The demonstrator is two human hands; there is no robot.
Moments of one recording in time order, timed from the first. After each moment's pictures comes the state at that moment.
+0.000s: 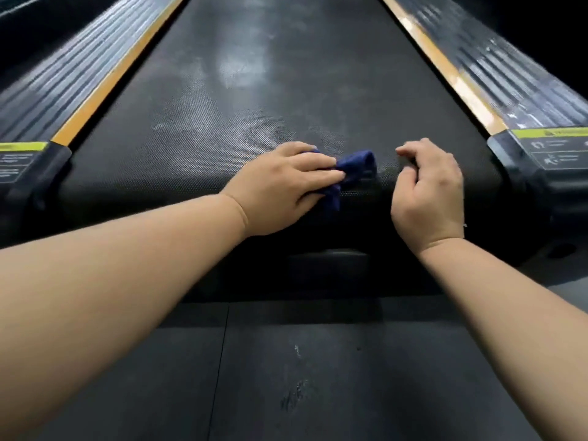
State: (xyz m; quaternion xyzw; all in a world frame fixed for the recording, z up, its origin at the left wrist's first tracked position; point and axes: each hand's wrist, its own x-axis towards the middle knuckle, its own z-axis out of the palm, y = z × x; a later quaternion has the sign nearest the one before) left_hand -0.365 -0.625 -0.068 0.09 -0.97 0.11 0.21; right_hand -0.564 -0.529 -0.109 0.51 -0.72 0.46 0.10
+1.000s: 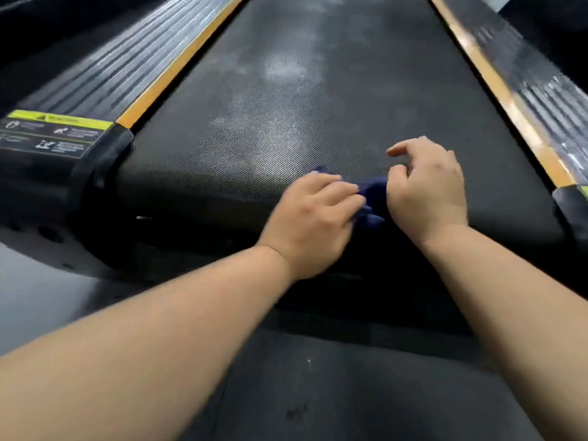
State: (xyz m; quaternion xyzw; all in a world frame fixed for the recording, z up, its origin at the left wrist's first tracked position) left_hand -0.343 -0.607 -0.097 0.27 -0.89 0.07 0.36; right_hand -0.516 -0.587 -0.064 0.57 -0.75 0.34 0.05
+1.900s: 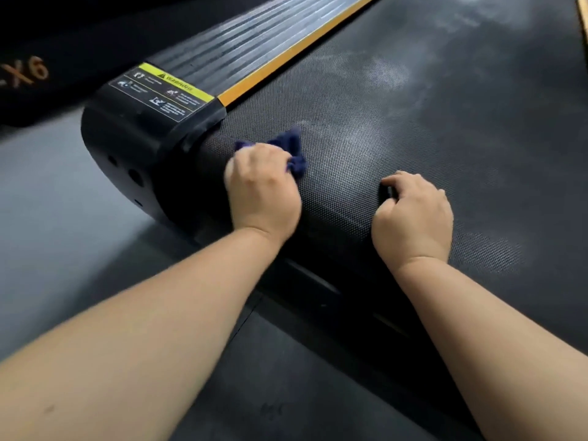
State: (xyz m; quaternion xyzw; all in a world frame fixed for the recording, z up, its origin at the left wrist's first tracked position) left_hand -0.272 -0.640 -0.099 0.66 -0.62 0.13 0.40; right_hand -0.457 -0.631 -0.061 0.68 -0.69 0.26 -0.03
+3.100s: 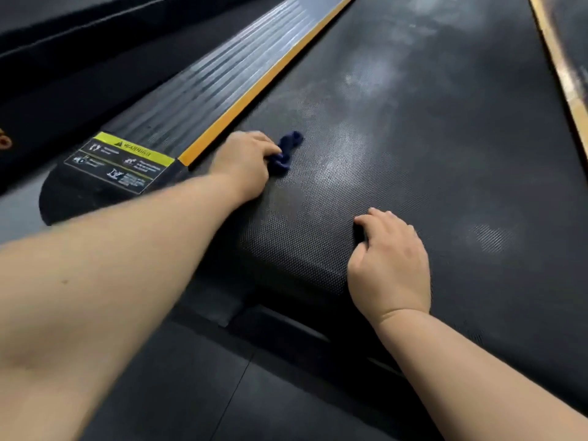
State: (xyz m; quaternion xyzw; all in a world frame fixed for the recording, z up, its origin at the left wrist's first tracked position) left_hand -0.239 -0.783 -0.056 0.60 -0.76 -0.05 0.22; right_hand -0.452 -0.634 -0.068 0.66 -0.70 0.25 -0.03
